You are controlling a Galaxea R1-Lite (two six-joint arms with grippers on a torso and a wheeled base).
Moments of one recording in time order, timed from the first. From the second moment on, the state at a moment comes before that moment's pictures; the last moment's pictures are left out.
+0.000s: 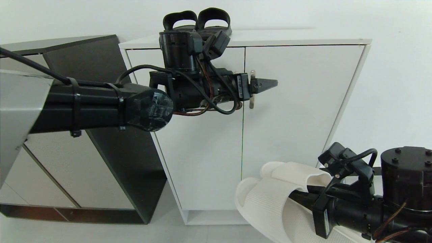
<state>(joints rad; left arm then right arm) -0.60 1.99 -1.65 -0.35 -0.41 -0.20 0.76 1.46 -0.51 -0.61 0.02 0.05</state>
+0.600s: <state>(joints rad) -0.59 2.05 -1.71 -0.32 -0.40 -0.19 0.76 1.47 -0.51 -0.61 0.02 0.05</state>
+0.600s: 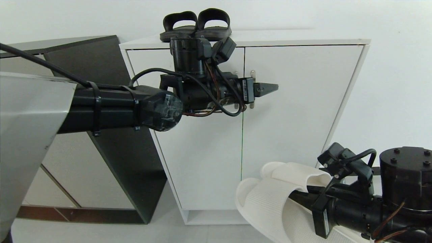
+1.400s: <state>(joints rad) -0.69 1.84 -1.44 -0.32 -0.40 -0.15 0.76 1.39 -0.45 -0.61 0.18 0.04</state>
